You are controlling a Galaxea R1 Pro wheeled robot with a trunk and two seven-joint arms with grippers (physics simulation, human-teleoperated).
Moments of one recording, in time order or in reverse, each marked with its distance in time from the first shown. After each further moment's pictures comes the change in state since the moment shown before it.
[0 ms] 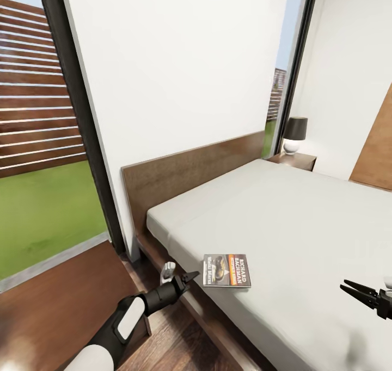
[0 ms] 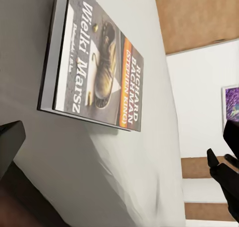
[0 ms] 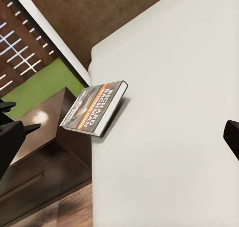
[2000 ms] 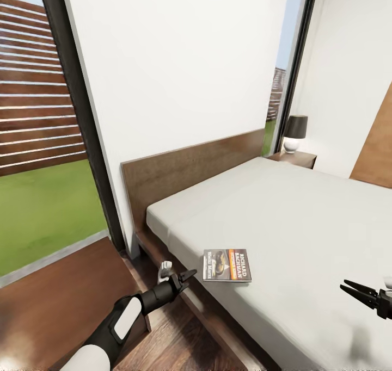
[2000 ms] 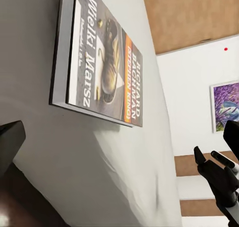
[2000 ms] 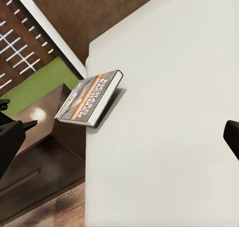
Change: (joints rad) left arm 0.000 0.019 0.001 0.001 -0.001 -0.001 -0.076; right arm 0.000 0.000 0.000 0.000 0.000 0.000 0.000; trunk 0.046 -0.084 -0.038
